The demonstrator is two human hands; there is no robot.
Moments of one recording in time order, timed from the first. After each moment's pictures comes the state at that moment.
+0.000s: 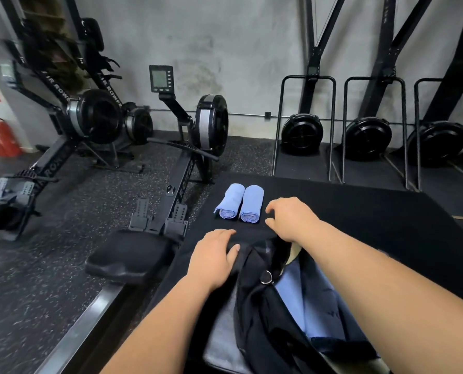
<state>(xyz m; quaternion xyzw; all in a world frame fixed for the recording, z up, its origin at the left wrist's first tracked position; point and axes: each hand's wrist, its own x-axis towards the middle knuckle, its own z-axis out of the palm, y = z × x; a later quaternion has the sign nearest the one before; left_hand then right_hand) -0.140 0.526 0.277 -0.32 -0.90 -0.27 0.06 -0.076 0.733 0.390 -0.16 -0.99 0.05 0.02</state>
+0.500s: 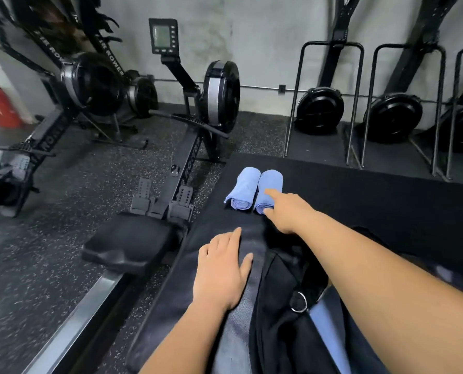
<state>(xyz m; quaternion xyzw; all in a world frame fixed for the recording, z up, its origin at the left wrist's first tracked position) -0.168 0.537 0.208 -0.27 -0.94 -0.21 0.07 -0.191 0.750 0.313 -0.18 -0.97 0.14 -0.07</state>
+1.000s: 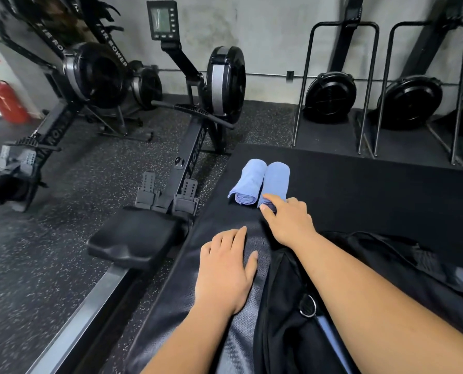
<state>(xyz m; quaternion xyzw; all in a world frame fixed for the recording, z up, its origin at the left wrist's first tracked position) -0.167 0.541 0.202 -0.27 -0.94 -0.17 0.09 -0.193 0.737 0.253 -0.22 -0.95 0.22 0.03</state>
